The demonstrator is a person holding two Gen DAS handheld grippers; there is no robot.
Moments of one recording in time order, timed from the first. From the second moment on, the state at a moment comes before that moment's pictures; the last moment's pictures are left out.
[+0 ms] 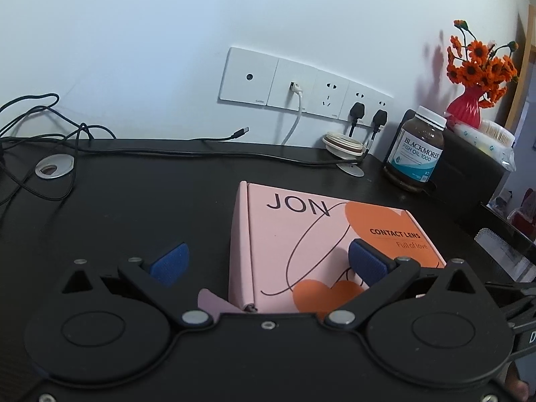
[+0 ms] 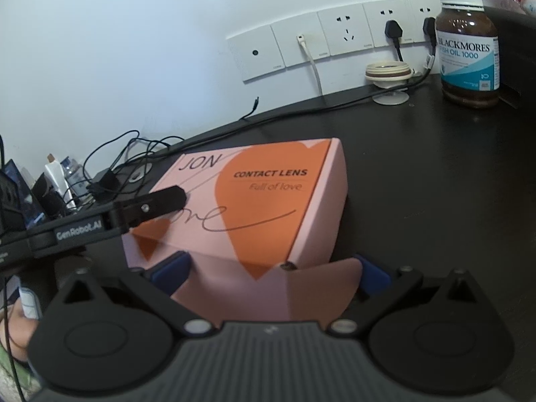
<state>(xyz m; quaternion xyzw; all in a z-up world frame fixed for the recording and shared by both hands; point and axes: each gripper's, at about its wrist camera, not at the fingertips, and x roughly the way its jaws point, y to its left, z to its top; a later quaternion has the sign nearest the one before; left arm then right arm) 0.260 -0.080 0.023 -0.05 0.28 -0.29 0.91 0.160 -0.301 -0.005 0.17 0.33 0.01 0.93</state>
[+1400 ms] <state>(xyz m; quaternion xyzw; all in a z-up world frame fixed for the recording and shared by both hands) 0.253 -0.090 0.017 -0.07 0.31 -0.34 0.89 0.143 -0.297 -0.007 0.03 0.36 0.01 0.93</state>
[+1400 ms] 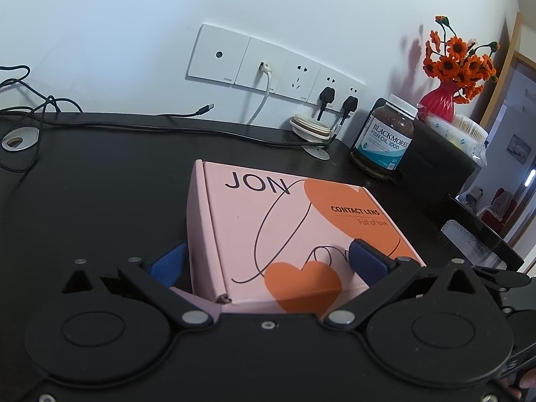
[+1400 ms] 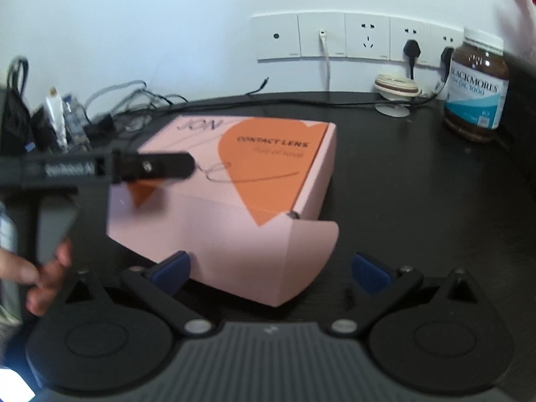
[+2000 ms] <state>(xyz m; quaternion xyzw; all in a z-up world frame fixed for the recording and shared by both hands) 0.250 -0.089 0.028 -0.02 0.30 -0.35 0.89 0.156 -0.268 -0.016 -0.06 0.35 0.01 0.94</state>
